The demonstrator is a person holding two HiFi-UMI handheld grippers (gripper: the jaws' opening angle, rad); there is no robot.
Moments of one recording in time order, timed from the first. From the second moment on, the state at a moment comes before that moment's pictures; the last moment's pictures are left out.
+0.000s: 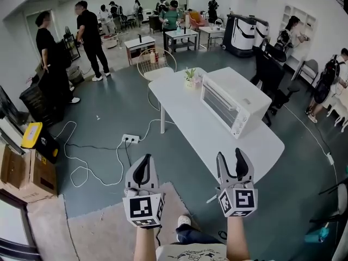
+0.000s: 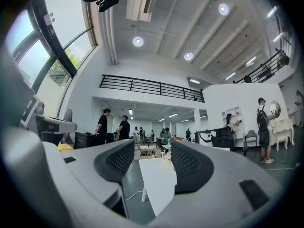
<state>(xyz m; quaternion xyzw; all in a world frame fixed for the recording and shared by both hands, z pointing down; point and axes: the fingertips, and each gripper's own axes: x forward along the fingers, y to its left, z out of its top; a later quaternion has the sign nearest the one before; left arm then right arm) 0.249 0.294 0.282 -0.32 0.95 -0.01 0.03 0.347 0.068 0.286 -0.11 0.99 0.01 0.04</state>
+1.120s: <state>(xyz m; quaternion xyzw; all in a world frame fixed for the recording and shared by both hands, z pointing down) 0.003 0.180 0.322 -0.38 0.93 -0.01 0.00 0.139 -0.045 0.320 -0.19 0.98 0.01 0.02</state>
